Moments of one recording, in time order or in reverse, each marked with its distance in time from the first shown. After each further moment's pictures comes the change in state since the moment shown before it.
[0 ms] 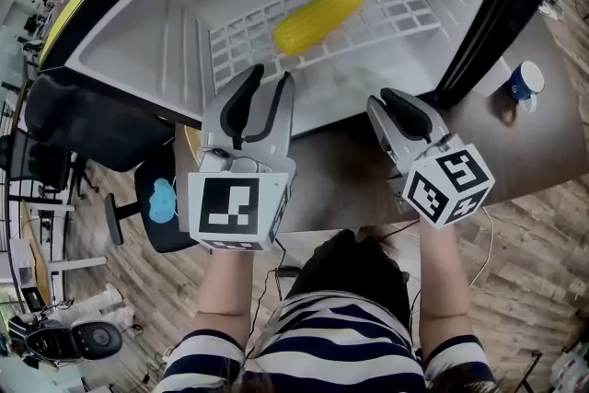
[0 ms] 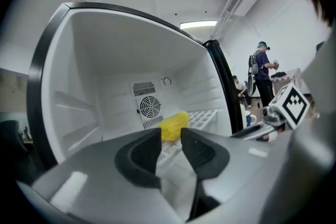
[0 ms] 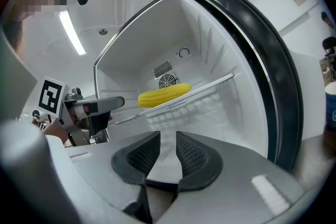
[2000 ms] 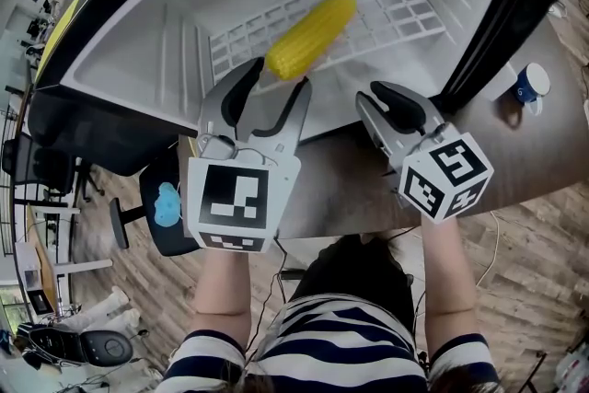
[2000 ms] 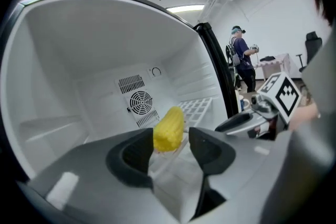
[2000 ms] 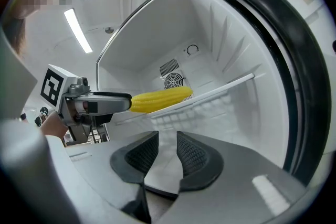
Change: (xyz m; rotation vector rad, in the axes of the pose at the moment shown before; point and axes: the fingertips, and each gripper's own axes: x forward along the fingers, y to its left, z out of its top) left arm 0.020 -0.008 -0.001 0.138 0.146 -0.094; right arm 0.024 0.008 0.010 -0.047 0.009 0.063
